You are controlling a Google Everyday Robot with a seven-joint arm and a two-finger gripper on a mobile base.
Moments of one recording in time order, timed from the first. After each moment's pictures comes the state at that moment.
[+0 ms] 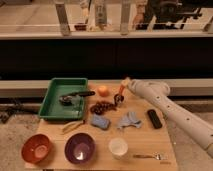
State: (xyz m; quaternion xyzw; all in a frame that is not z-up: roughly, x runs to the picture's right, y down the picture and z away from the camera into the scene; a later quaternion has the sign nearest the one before) arm 0.135 -0.037 0.895 0.19 -0.14 -0.45 0.86
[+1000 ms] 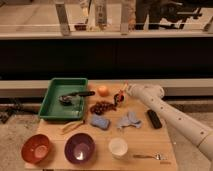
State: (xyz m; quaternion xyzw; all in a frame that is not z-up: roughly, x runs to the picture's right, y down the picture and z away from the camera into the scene) arm 0.130 -0.012 0.922 0.17 -0.15 -0.50 0.84
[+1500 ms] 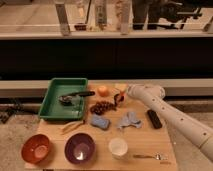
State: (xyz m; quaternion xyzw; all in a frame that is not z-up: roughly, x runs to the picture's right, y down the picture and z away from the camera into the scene) arm 0.125 -0.006 0.909 0.18 -0.16 -0.52 0.82
